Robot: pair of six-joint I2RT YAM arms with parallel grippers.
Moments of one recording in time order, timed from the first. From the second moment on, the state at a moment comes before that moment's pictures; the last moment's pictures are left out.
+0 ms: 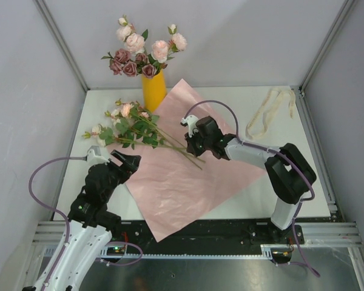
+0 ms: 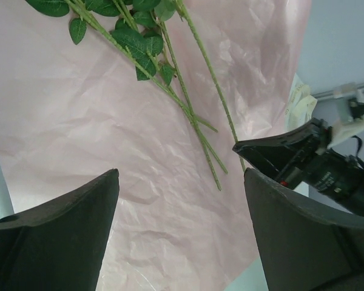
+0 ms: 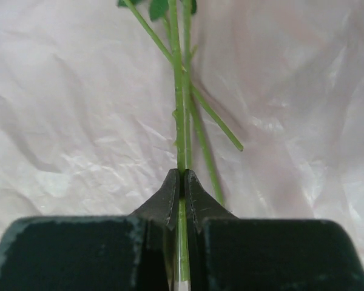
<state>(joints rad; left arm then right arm) -0.32 0.36 0.46 -0.48 -0.16 -0.93 0.71 1.80 1.15 -0.06 -0.18 0.02</state>
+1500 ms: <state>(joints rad) -0.22 1.02 0.41 0.20 -0.11 -1.12 1.06 1.51 0.86 0.29 0.04 0.20</state>
